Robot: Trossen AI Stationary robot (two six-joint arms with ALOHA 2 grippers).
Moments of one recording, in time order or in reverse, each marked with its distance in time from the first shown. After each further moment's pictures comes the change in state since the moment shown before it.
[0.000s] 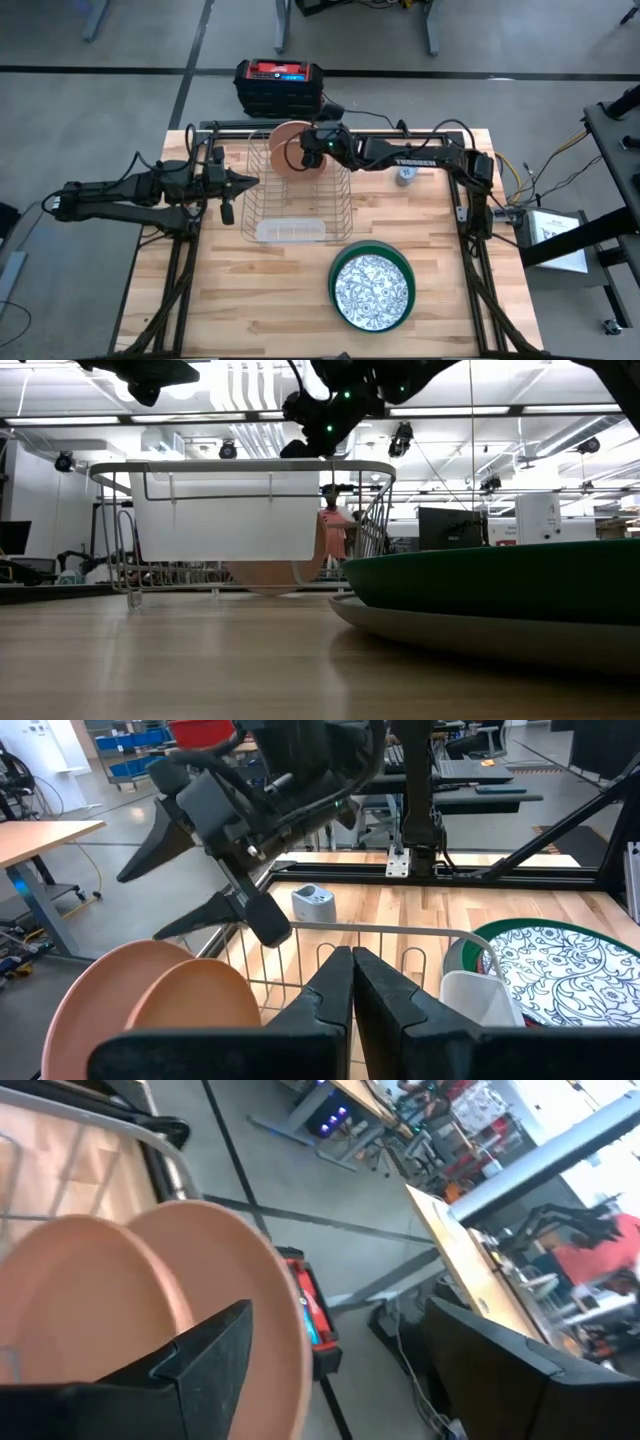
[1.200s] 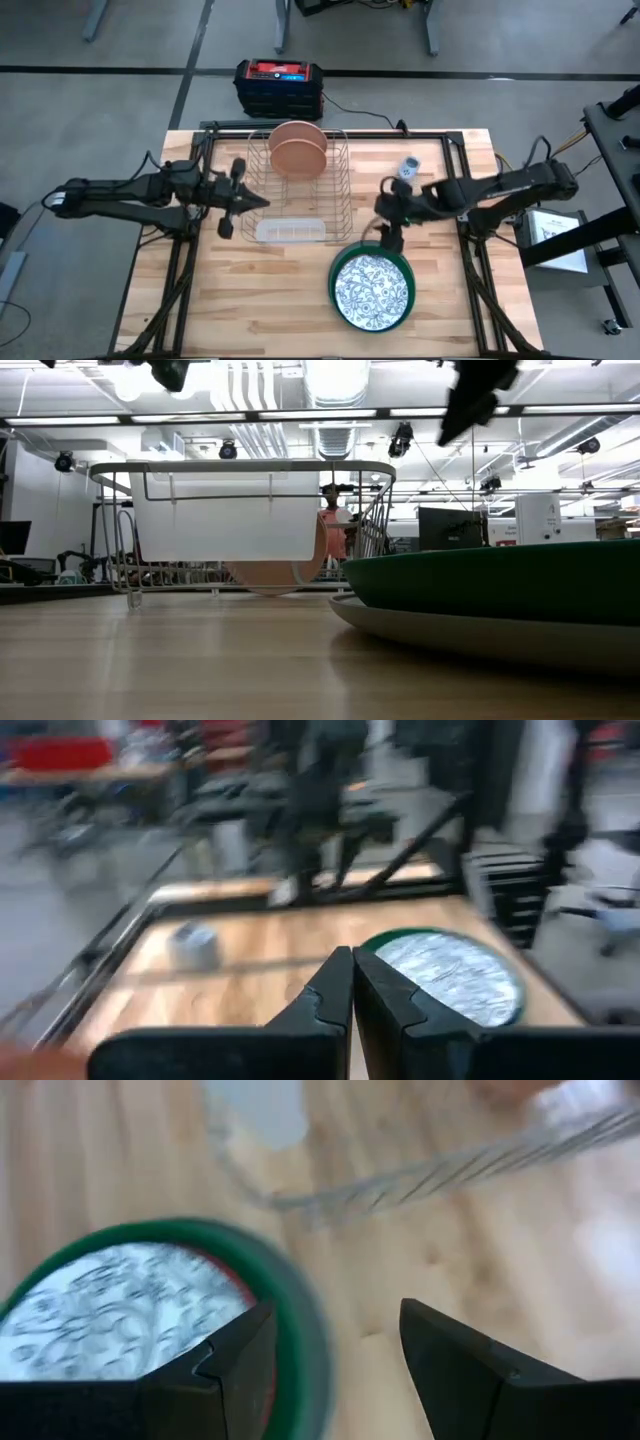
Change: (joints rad) left arm -0.005 0.107 0.001 0.161 0.354 0.042; right arm 0.461 -0.653 -0.464 -0.812 -0.362 0.962
